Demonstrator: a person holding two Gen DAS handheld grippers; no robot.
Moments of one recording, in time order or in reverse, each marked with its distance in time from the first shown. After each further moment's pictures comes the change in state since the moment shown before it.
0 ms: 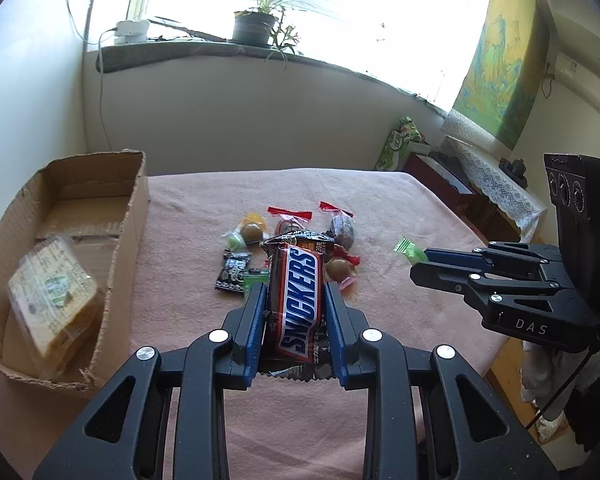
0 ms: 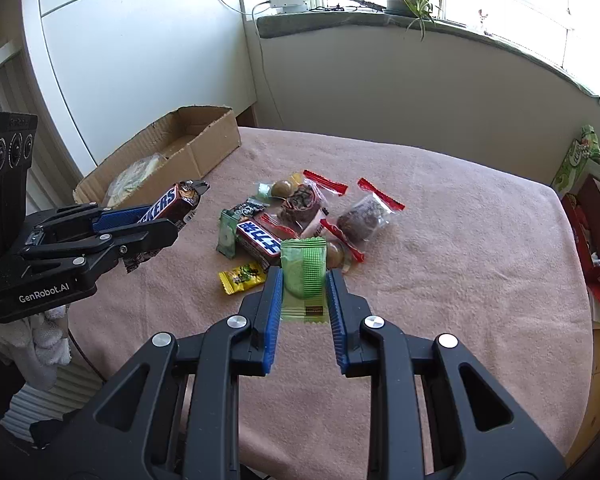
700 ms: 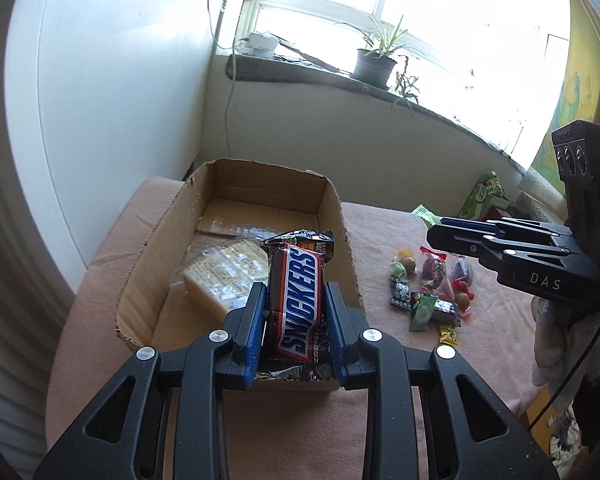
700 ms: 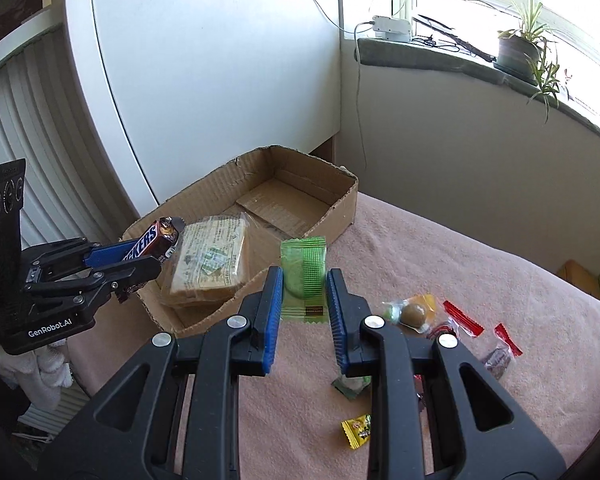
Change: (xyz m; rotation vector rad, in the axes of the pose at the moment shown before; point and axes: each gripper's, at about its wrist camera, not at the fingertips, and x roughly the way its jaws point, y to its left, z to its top) left arm -0.069 0.115 -0.011 -0.174 -0.100 0.252; right arm 0.071 0.113 0.096 -0.190 -0.039 0.154
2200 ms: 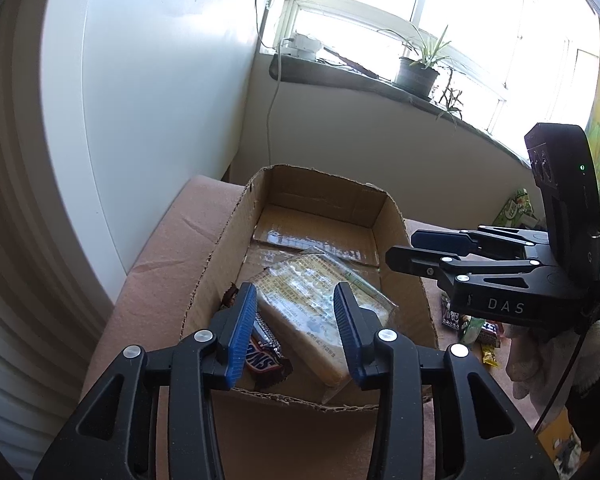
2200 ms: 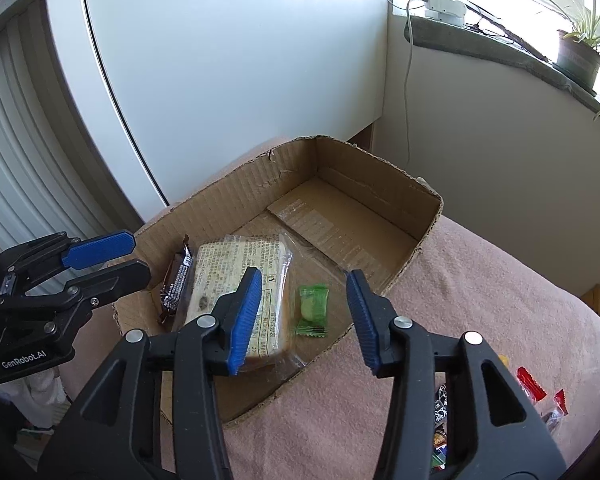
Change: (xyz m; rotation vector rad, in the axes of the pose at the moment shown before) left arm 0.008 0.043 0.011 -0.063 -0.004 0.074; right arm 0.079 0.029 0.034 -0.065 0.083 0.070
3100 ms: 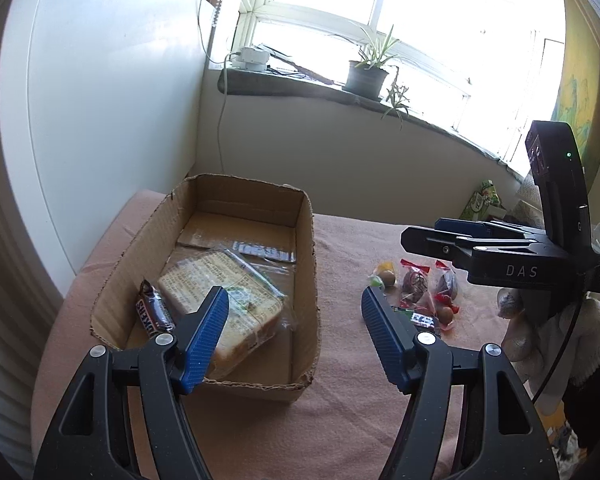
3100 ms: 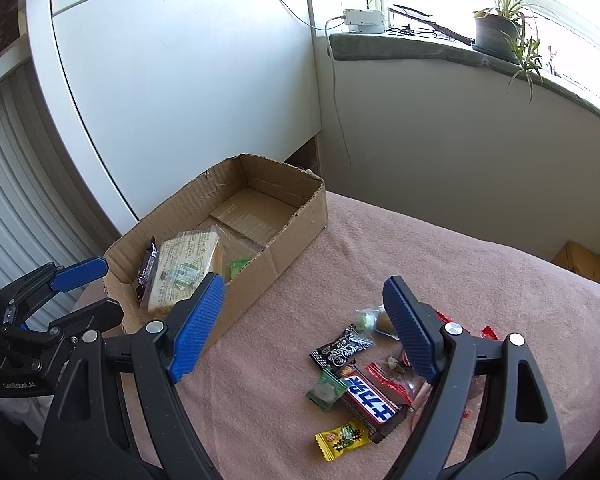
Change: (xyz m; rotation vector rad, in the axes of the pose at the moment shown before) left arm -0.017 -0.075 -0.013 0.064 -0.041 -0.095; right arm -0.086 -0.066 -0.043 0.157 -0.093 -0.091
